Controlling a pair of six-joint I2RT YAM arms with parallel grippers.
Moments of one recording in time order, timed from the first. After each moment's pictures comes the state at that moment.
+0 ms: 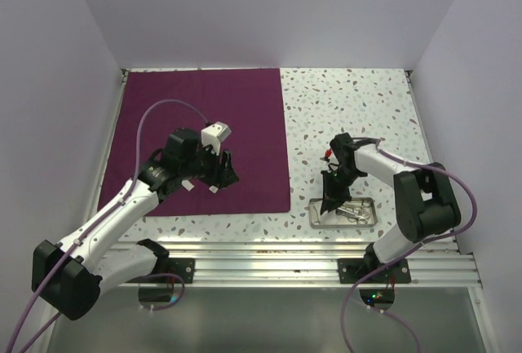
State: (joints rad) left arm -0.50 1.06 0.82 -0.45 0.35 -0.21; right arm 0.29 1.59 0.89 -0.91 -0.36 0.35
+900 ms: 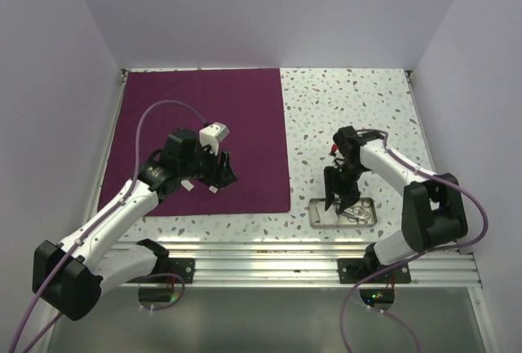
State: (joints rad) left arm -0.49 1.06 0.81 -0.45 0.35 -0.21; right arm 0.29 1.52 0.96 -1.07 -0.24 0.35
